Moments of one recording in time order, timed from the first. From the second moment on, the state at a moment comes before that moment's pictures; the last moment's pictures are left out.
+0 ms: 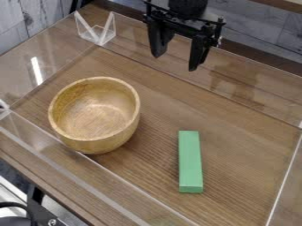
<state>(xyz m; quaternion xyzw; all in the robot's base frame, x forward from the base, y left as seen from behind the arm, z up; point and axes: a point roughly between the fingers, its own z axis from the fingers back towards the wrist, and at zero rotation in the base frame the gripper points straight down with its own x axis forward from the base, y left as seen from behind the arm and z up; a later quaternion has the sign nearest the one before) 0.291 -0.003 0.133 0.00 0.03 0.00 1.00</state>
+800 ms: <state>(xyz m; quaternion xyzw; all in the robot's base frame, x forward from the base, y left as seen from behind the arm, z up) 0.216 -0.058 0.049 -0.04 0.11 -0.07 0.99</state>
